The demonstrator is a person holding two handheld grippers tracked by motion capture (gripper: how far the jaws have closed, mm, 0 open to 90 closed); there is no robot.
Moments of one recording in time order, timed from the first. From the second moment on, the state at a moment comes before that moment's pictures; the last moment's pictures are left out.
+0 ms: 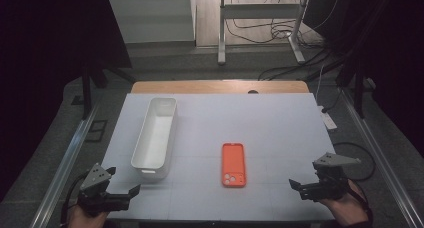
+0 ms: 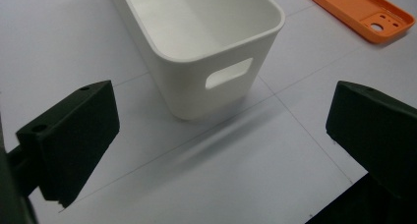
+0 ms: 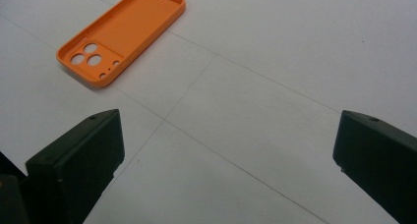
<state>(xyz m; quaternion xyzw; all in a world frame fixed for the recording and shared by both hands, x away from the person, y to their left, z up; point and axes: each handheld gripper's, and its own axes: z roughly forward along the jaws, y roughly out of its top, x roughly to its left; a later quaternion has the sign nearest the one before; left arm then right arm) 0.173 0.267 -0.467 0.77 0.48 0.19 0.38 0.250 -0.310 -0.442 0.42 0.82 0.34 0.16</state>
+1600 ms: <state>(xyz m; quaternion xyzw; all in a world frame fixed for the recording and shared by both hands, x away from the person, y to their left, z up) 0.173 0.267 -0.467 0.77 0.47 0.19 0.38 0.294 -0.267 -0.449 0.38 0.85 0.34 0.14</state>
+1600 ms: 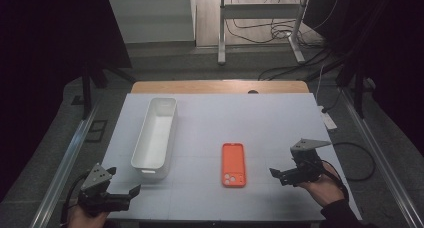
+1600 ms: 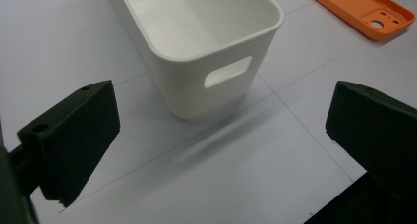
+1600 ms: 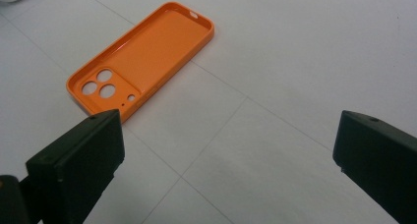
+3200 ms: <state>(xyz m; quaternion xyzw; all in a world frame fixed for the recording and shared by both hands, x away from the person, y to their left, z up) 0.173 0.267 -0.467 0.78 0.47 0.19 0.38 0.330 -0.210 -0.456 0.34 0.88 0.31 0.12</state>
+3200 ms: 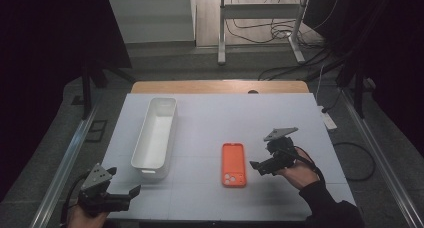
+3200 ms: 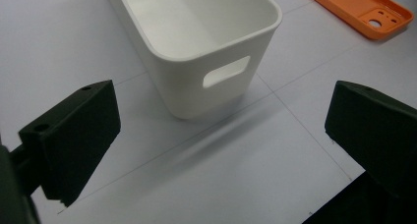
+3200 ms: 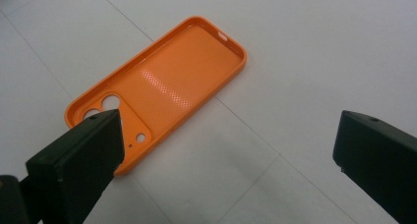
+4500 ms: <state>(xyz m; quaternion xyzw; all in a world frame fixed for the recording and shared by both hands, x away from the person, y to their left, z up) 0.173 0.266 -0.467 0.78 0.47 0.19 0.37 0.351 -0.156 -0.469 0.31 0.90 0.28 0.09</state>
